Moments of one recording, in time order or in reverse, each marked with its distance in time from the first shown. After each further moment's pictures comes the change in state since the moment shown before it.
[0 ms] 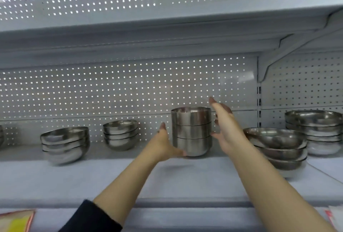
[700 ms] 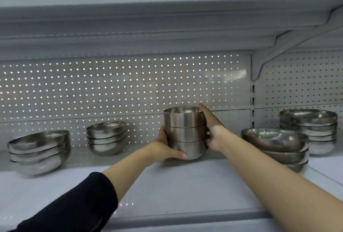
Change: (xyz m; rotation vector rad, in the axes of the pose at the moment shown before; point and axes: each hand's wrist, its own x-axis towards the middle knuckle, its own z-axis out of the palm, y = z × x) left_hand 0.063 -0.024 0.029 -0.400 -0.222 0.068; right_hand 0.050 0.024 0.005 -0.099 -0.017 0.344
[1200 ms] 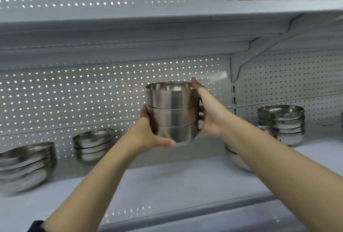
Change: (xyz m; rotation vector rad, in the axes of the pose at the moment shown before) left_hand -0.060 0.070 -0.028 0.150 0.157 0.255; right_hand -0.070 -0.053 -0.006 0.019 -0.096 -0.165
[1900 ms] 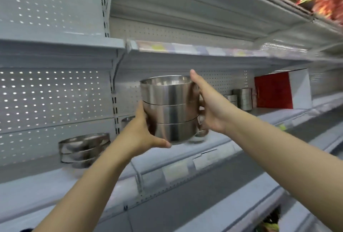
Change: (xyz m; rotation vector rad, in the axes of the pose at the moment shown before) left_hand -0.039 0.257 0.287 -0.113 -0.202 0.253; right_hand -0.205 -0.113 -0.337 -0.226 0.265 -0.146
